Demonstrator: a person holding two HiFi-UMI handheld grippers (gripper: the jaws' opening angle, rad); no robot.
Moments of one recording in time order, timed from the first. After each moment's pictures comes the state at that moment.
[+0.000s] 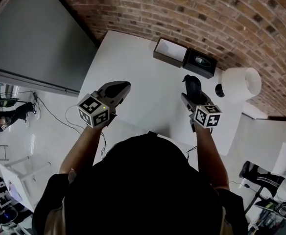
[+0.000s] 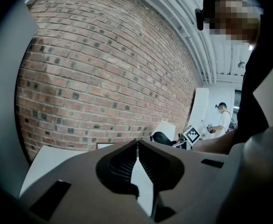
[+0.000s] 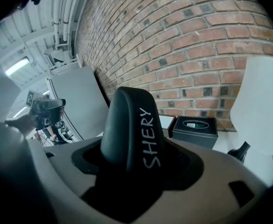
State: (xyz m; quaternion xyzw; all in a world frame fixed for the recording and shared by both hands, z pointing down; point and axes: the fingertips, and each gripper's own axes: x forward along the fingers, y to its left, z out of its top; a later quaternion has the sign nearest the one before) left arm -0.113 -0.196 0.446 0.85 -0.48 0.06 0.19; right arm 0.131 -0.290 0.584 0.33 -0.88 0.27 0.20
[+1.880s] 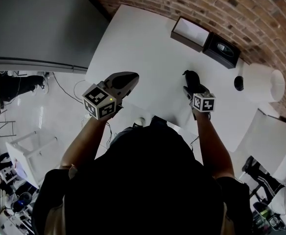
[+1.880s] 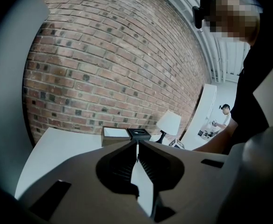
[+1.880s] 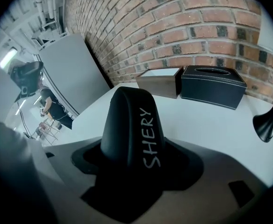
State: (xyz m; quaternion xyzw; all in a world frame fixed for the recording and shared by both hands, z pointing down) left arm -0.132 -0.190 0.515 0.83 -0.49 0.09 0.25; right arm 0.099 -0.273 0.783 0.28 -0.84 0.32 0.34
